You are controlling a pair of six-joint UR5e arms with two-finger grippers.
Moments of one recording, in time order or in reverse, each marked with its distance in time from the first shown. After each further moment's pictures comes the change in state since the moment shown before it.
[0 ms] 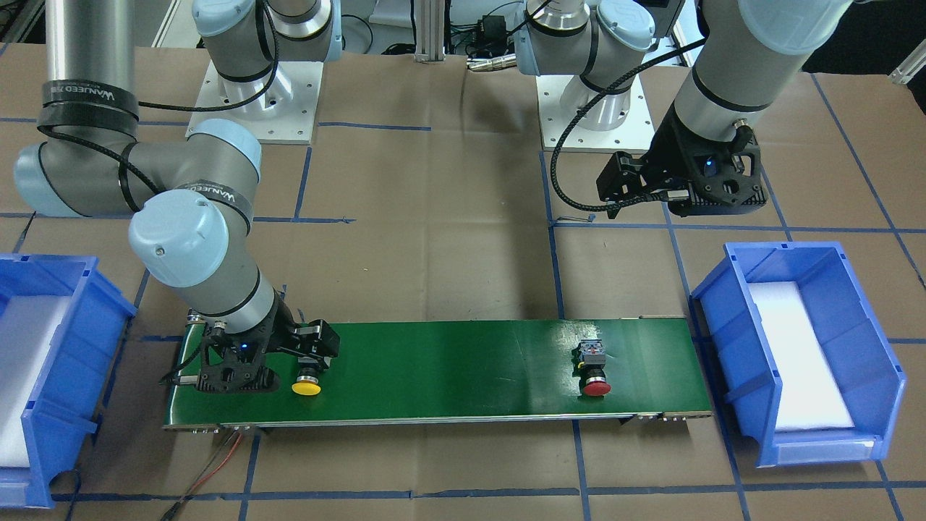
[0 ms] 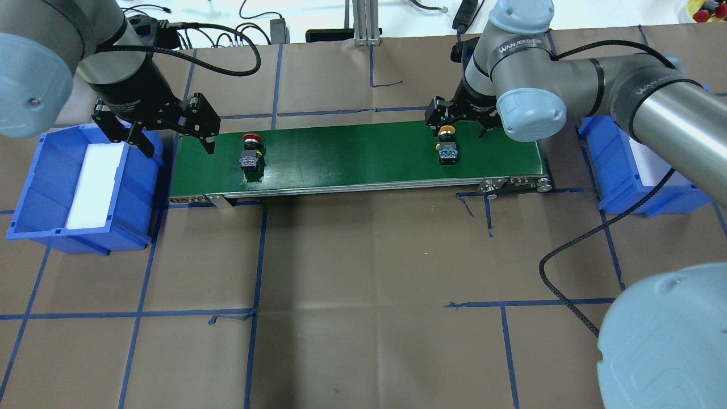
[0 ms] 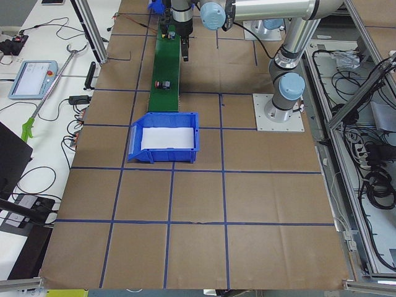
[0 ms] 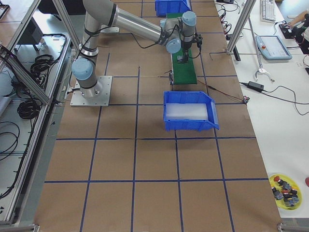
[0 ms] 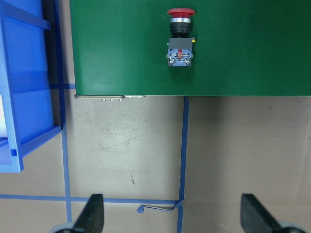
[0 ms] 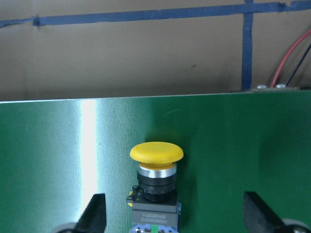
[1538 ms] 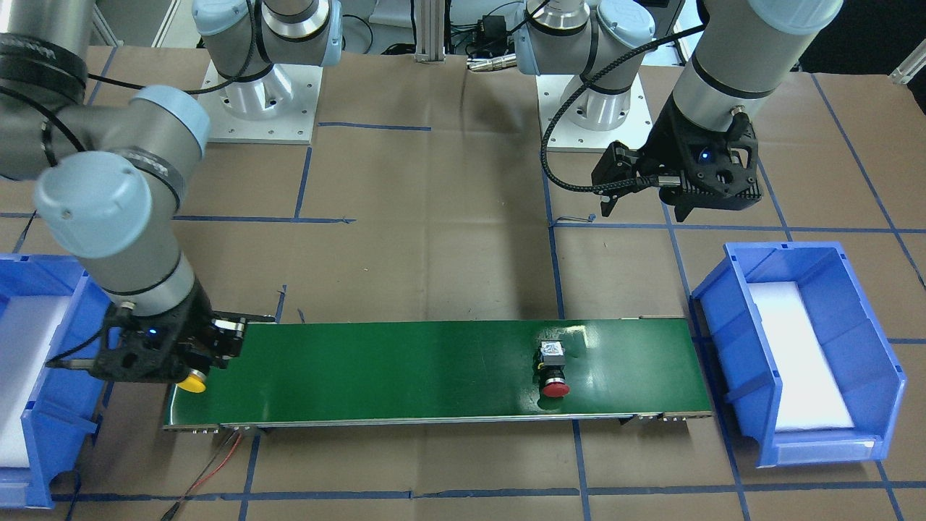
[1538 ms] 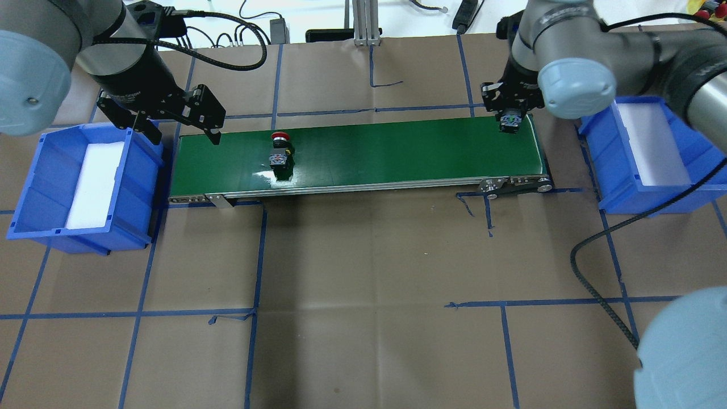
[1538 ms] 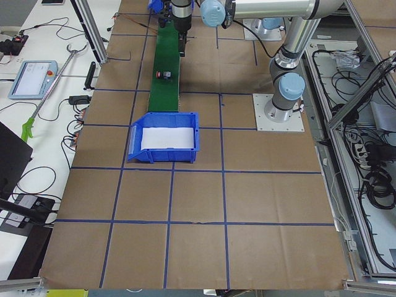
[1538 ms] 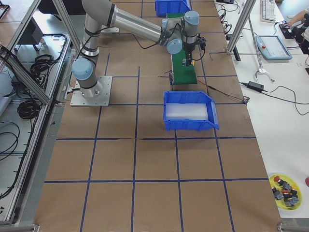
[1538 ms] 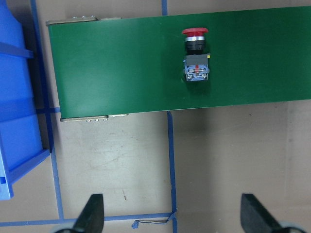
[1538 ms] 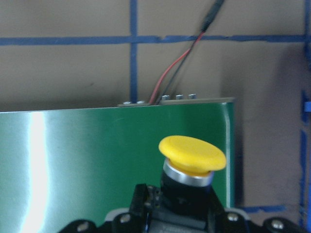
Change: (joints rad) left arm -0.004 0.008 0.012 0.029 -0.028 0.094; right arm -0.129 -0.112 -0.038 0.117 -0.165 -0.137
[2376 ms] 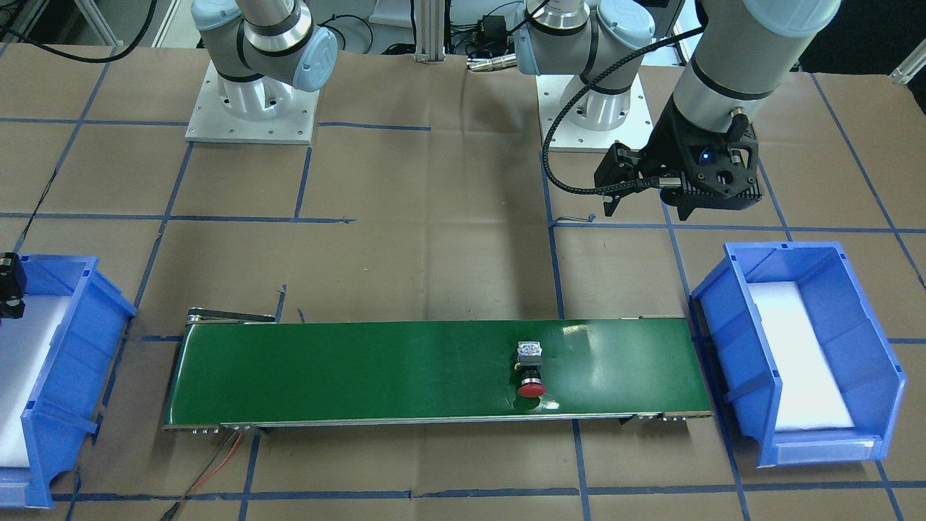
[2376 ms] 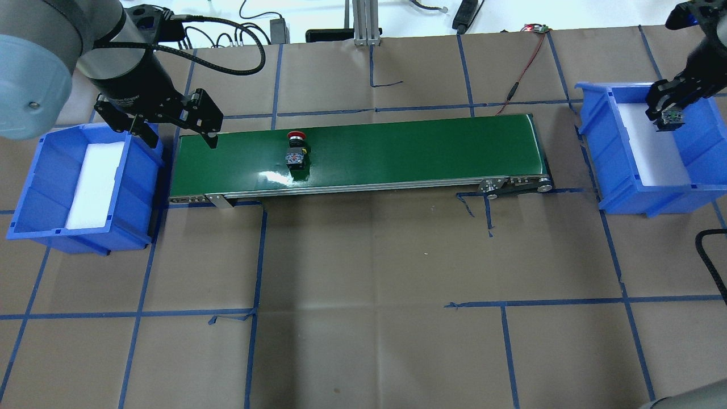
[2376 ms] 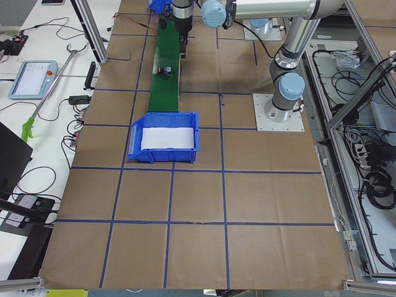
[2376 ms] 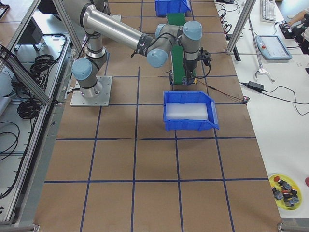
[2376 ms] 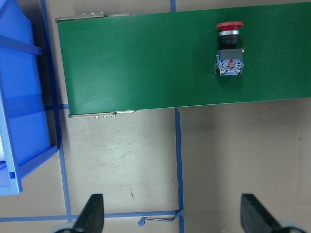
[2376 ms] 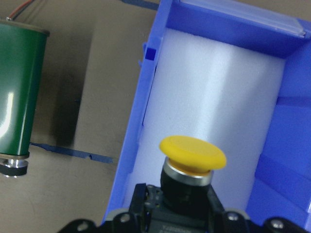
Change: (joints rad) left arm 0.002 0.002 -0.012 0.002 0.013 -0.005; right arm -0.408 -0.069 0.029 0.069 0.070 -0.650
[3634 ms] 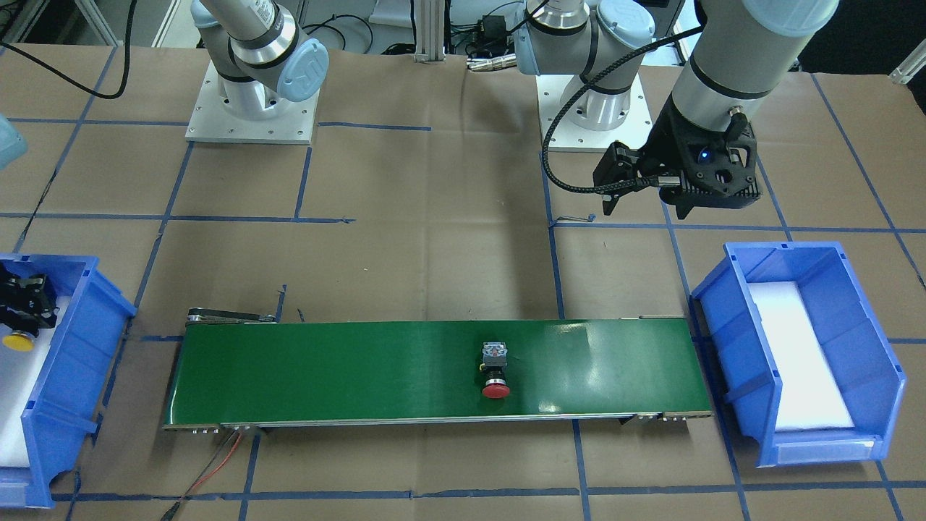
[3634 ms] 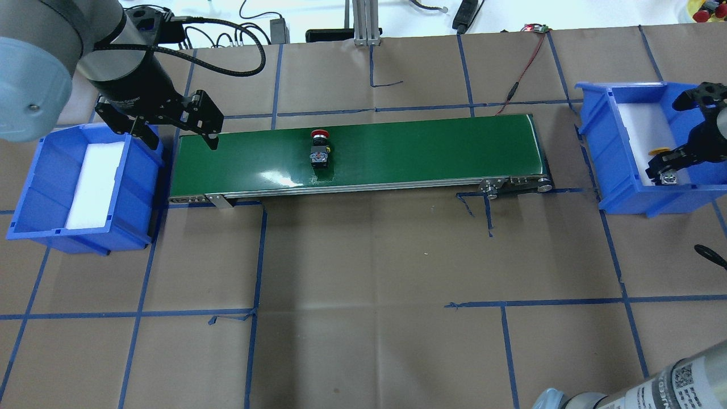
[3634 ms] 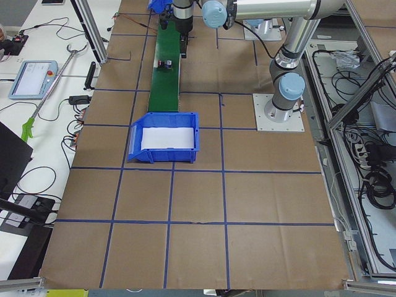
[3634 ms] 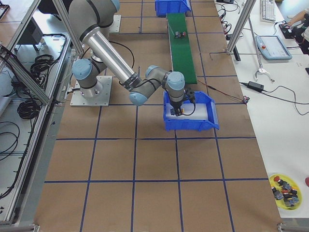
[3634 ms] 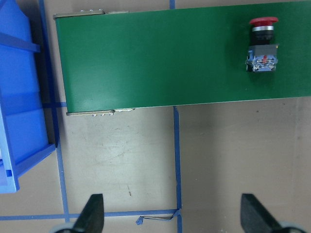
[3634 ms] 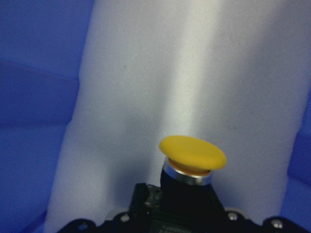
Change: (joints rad) left arm 0.000 0.004 -0.005 0.000 -0.003 -0.002; right arm -0.160 0.114 0.249 -0.339 0.099 -0.139
